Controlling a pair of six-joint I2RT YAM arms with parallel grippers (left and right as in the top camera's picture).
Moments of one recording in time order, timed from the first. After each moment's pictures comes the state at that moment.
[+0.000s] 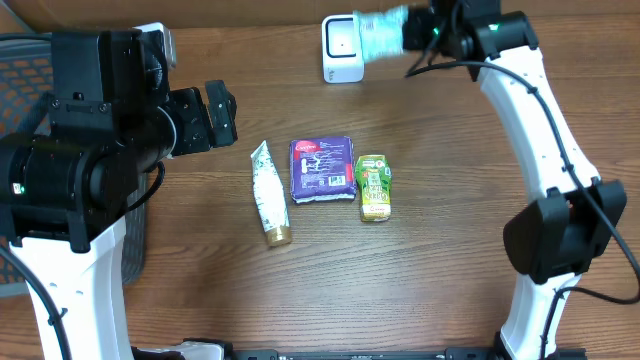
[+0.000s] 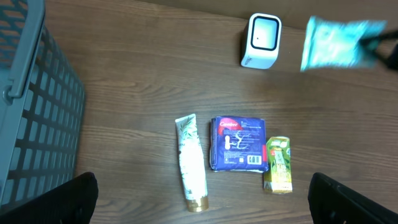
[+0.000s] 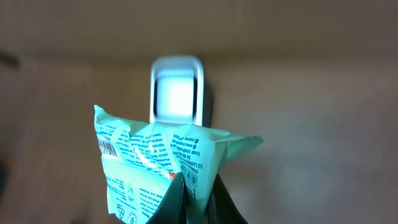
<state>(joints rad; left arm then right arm) -0.13 1.49 2.22 -1.57 -0.01 -0.28 0.25 2.09 2.12 -0.73 -0.12 0.24</state>
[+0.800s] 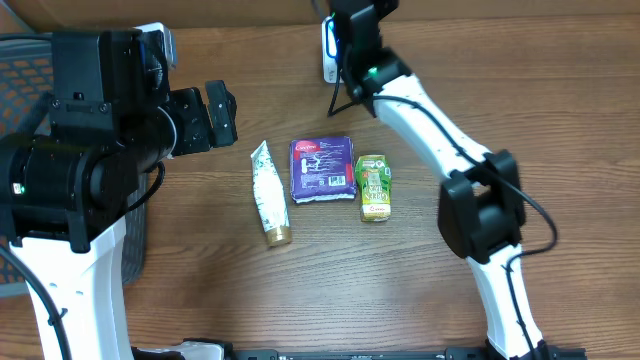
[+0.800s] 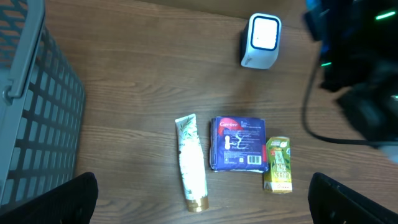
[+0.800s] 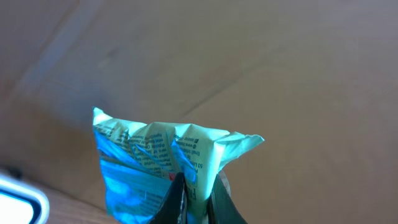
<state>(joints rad) -0.13 1.49 2.22 -1.57 -0.01 -0.28 0.51 2.38 2.12 0.10 0.71 -0.80</state>
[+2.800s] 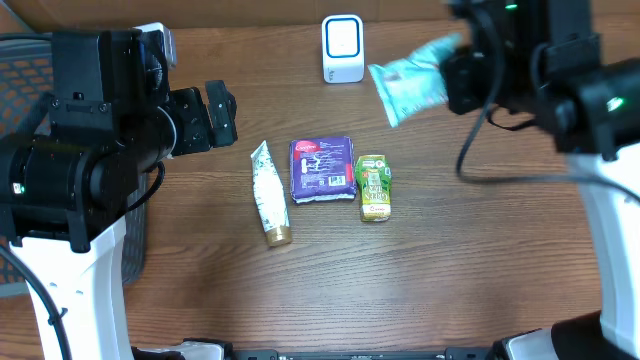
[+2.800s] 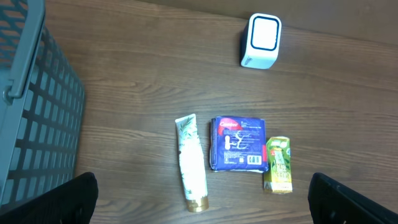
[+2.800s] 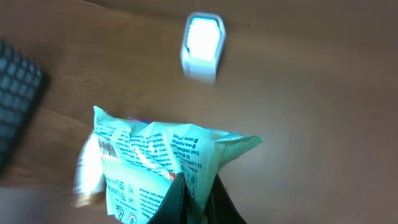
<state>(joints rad) -0.13 1.49 2.22 -1.57 -0.01 -0.28 0.26 1.63 2.11 -1.33 -0.17 0.08</state>
